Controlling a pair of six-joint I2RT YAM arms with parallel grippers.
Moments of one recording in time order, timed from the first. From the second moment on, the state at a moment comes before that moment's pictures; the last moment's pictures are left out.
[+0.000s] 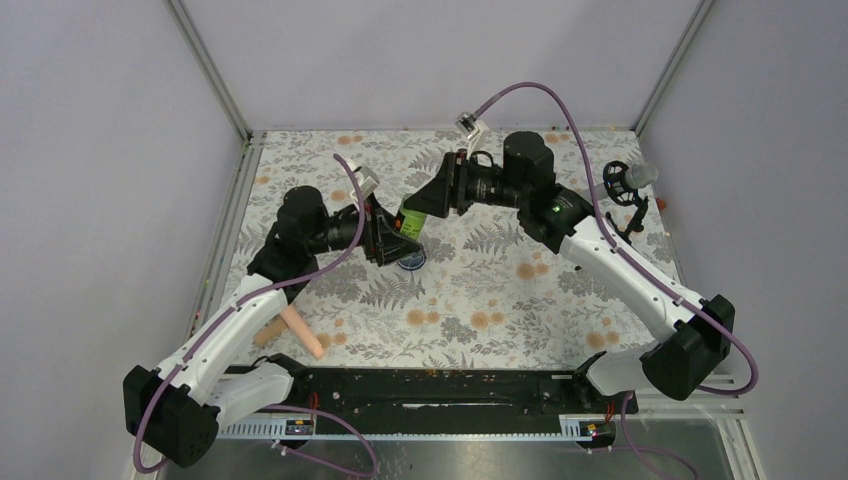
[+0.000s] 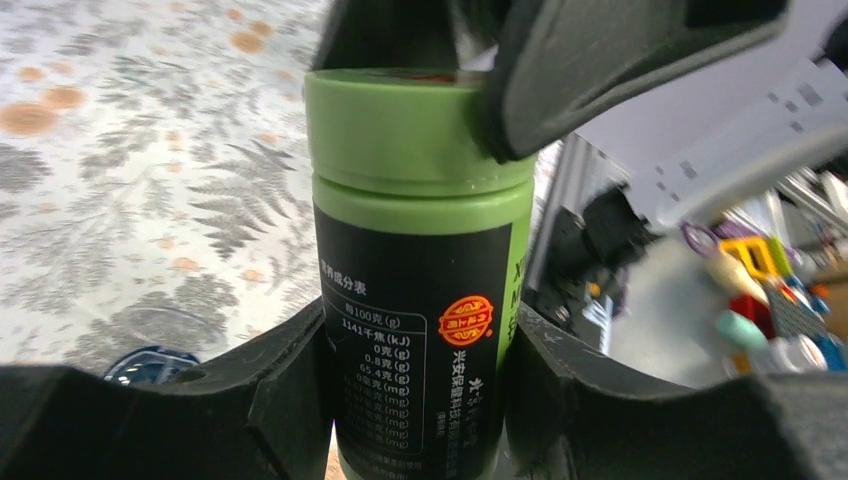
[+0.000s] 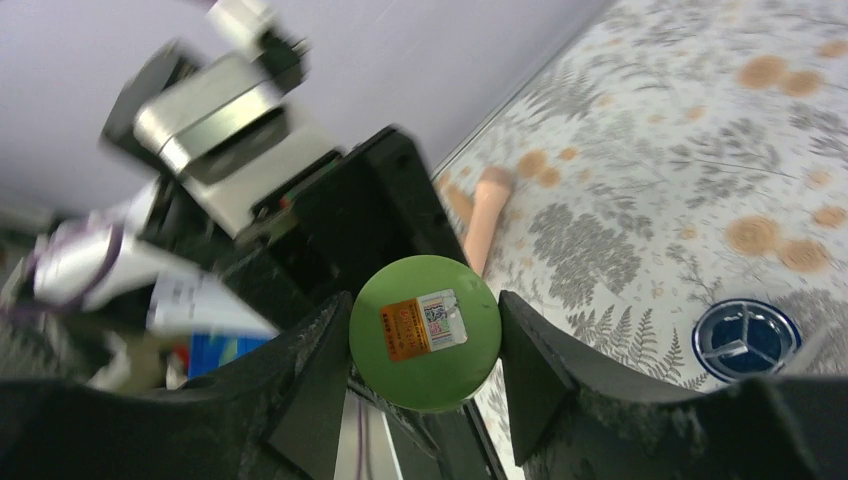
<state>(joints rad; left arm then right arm) -0.46 1.02 0.86 0.02 0.79 -0.32 0.67 1.39 1.34 -0.12 -0.54 0.65</state>
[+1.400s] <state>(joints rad) -0.56 1.04 0.89 -0.04 1.01 -0.29 0.65 1.30 1.30 -0.29 -0.87 0.34</state>
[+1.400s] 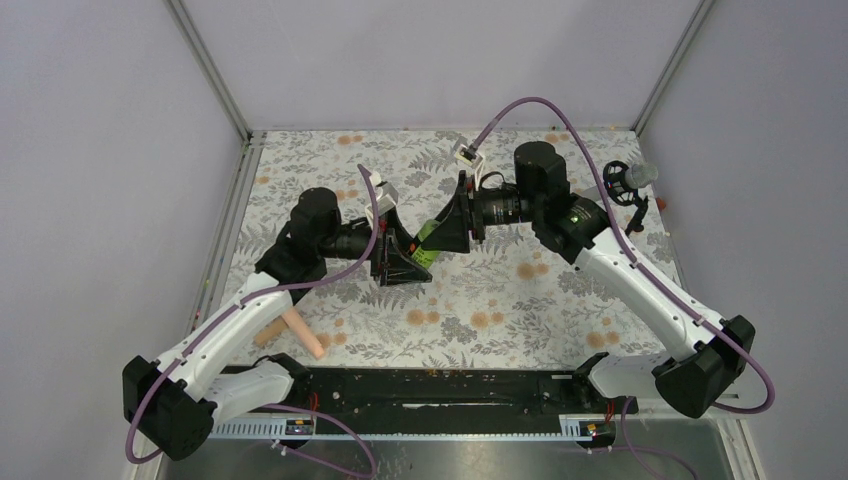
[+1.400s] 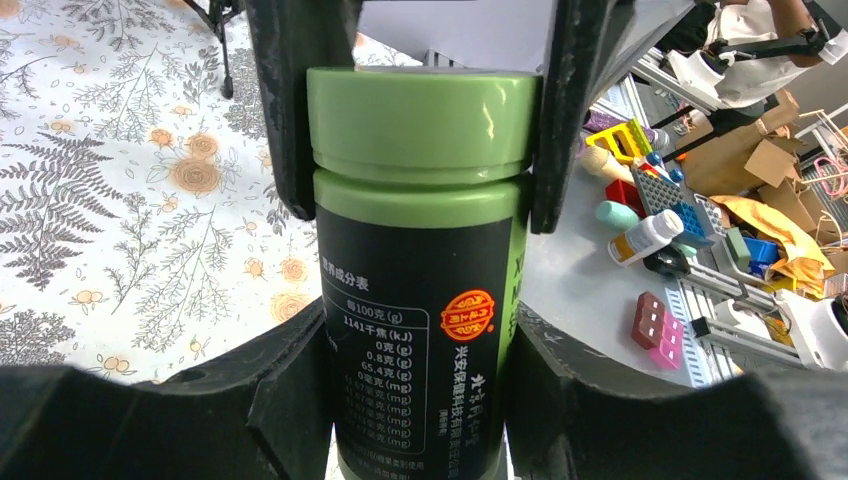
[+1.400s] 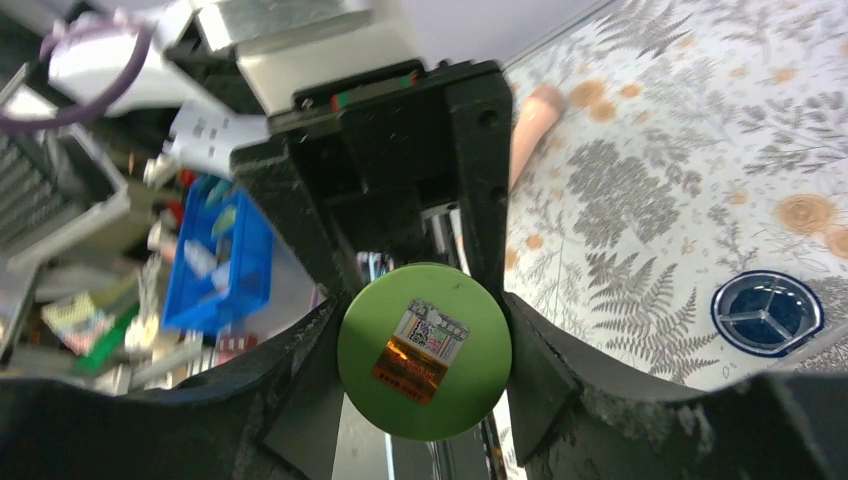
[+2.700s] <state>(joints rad) -0.59 1.02 0.84 -0.04 0.53 -0.24 0.70 1.34 1.27 -0.17 -0.35 0.76</state>
